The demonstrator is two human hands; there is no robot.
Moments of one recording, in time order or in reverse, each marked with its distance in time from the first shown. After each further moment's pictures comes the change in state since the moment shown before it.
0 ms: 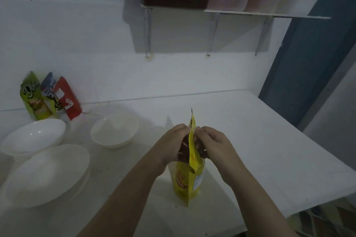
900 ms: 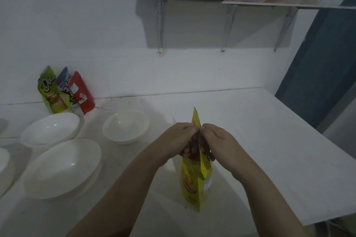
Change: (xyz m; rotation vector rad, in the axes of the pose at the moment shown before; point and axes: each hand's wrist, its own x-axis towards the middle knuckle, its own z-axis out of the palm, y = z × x) left_hand 0.005 0.009 -0.018 0.280 0.020 0.051; right_hand 0.009 -0.020 0.008 -0.267 -0.159 -0.098
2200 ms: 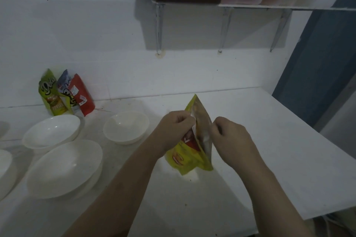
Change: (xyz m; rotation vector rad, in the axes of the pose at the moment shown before) left_hand -0.002 0.006 -0.010 -0.044 0.157 0.281; right_hand -0.008 -0.004 -0.013 -0.450 0.246 0.010
